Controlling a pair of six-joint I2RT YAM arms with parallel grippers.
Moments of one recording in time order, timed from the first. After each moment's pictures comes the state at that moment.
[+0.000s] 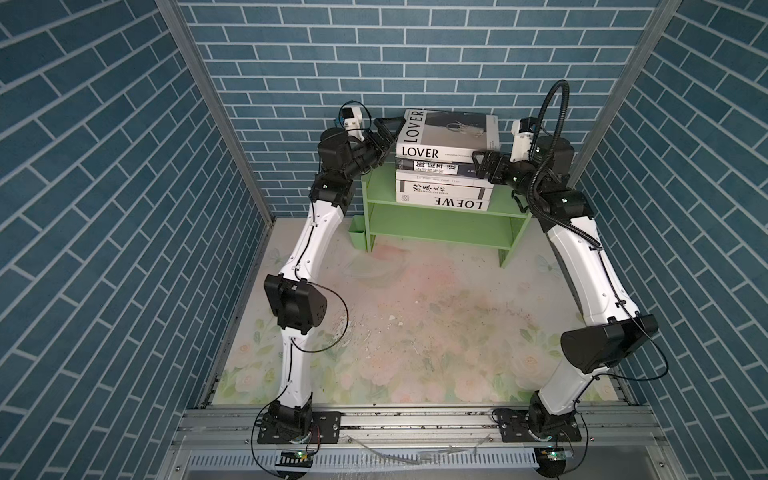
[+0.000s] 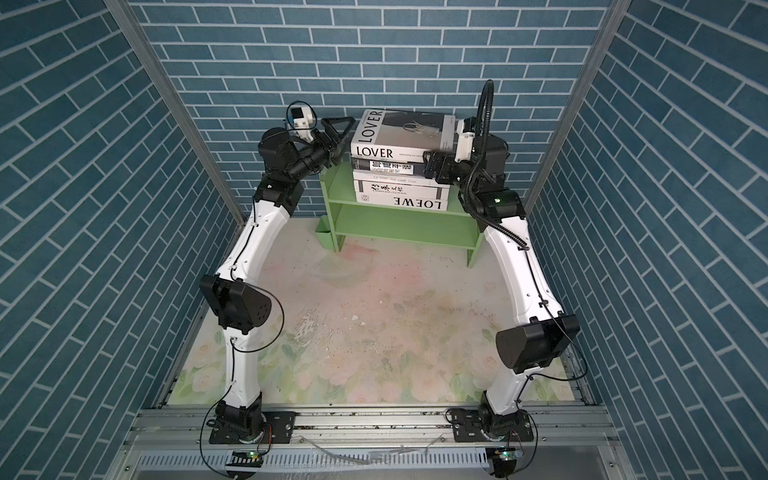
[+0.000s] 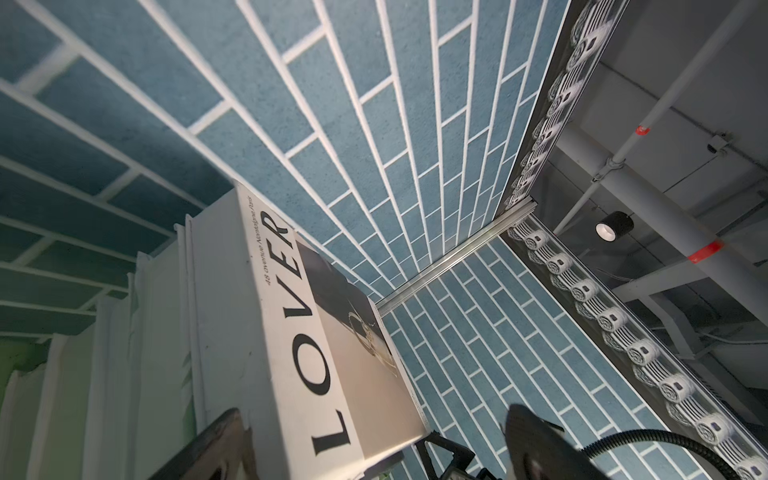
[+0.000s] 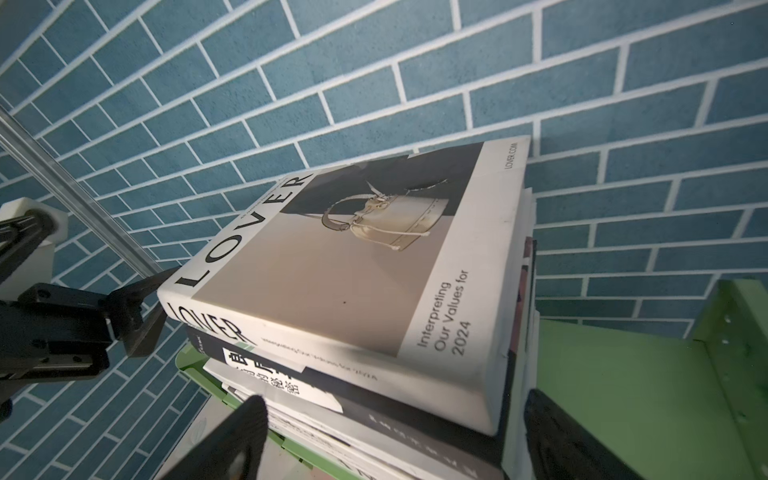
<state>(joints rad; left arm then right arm) -0.27 2.17 2.45 -0.01 0.54 -1.13 0.29 1.72 2.07 -0.48 -0.12 0.26</state>
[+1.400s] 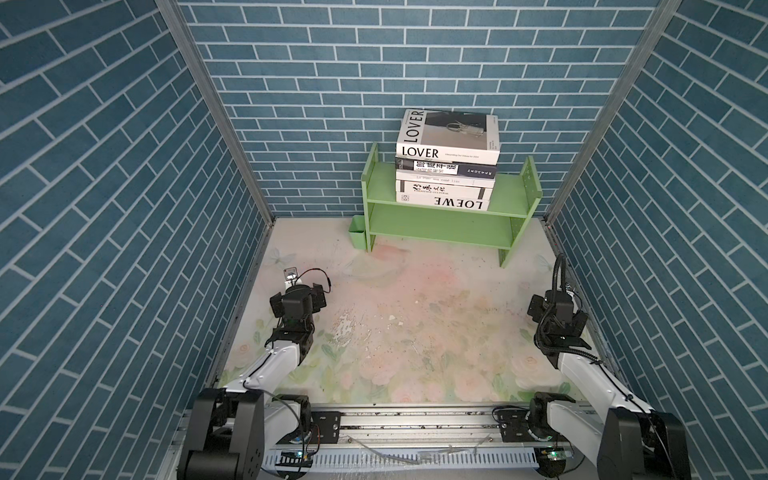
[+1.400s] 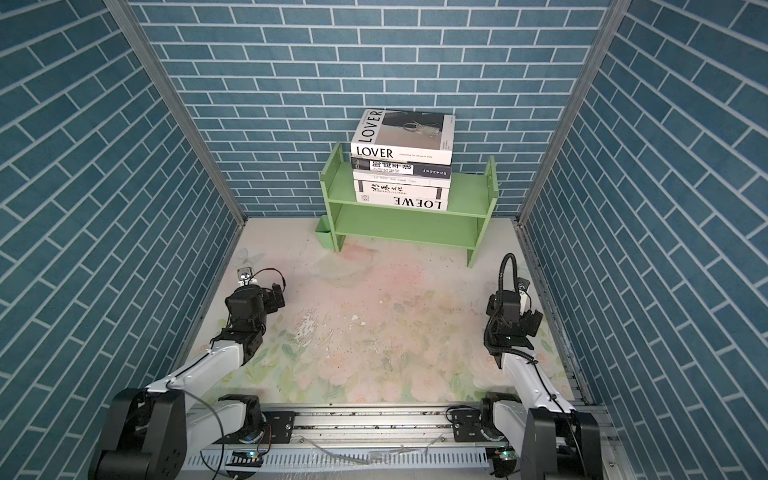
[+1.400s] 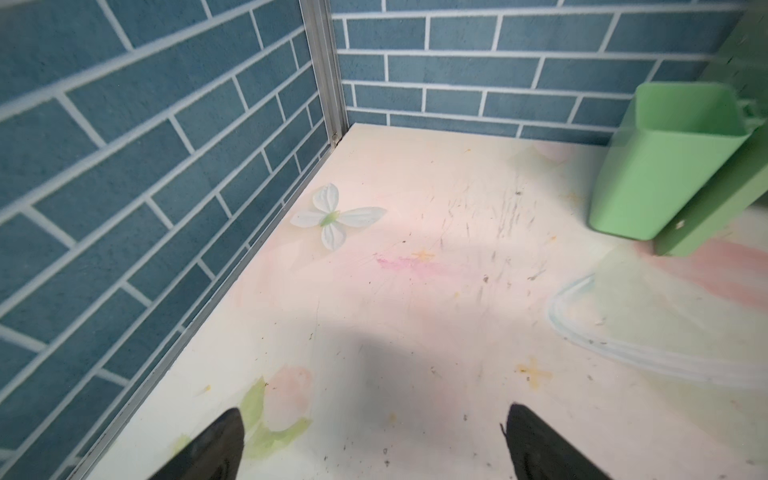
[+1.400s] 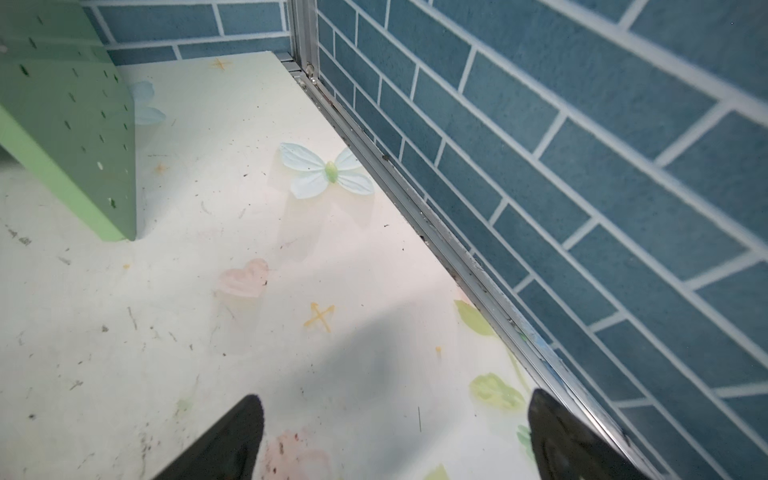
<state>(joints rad) -0.07 1.17 0.36 0.35 -0.40 -0.11 -0.02 1.04 0.36 0.12 0.49 0.13</state>
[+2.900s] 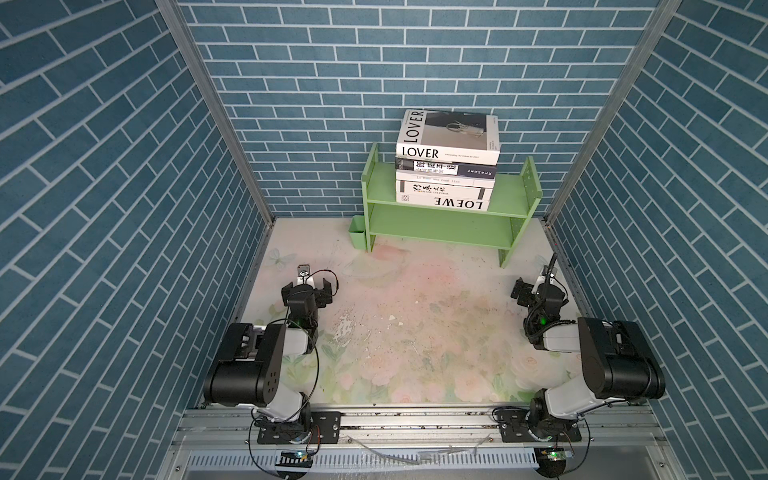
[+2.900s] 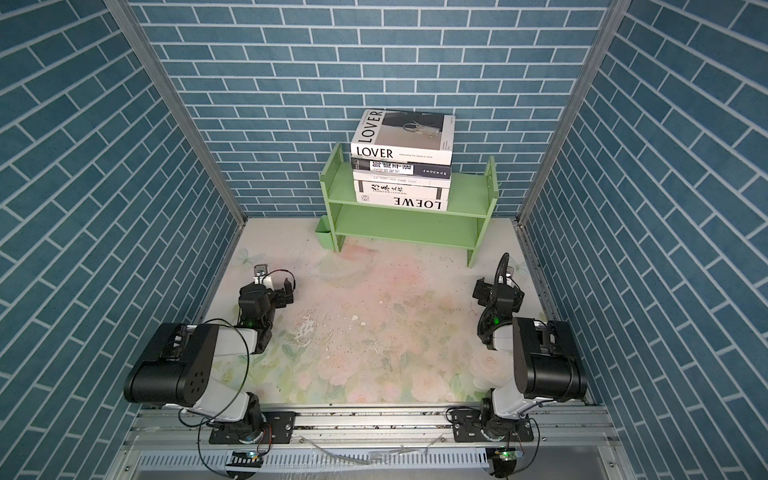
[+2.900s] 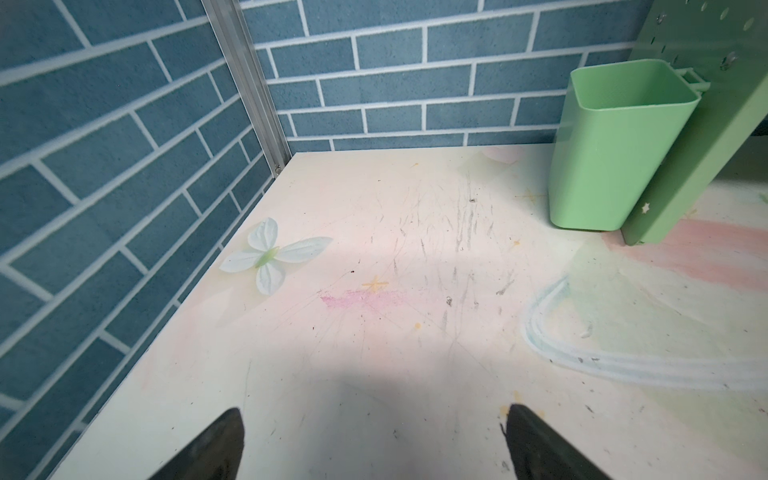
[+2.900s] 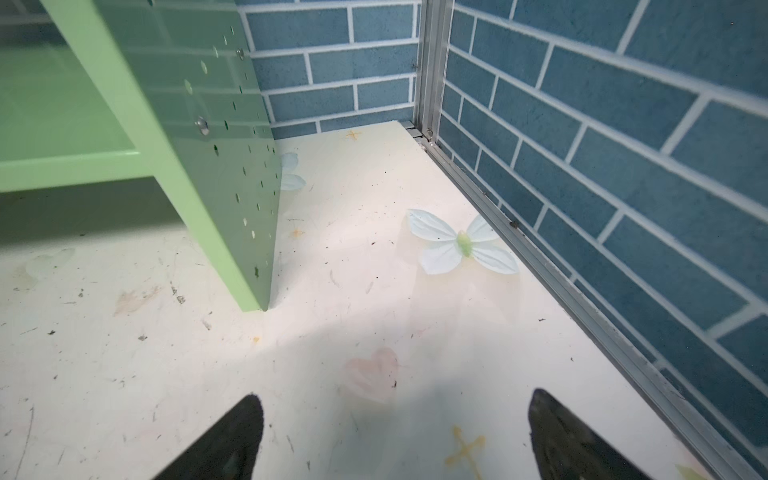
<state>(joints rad) -0.04 1.52 0.35 0.83 -0.25 0.02 -0.03 1.54 0.37 0.82 0.23 0.08</state>
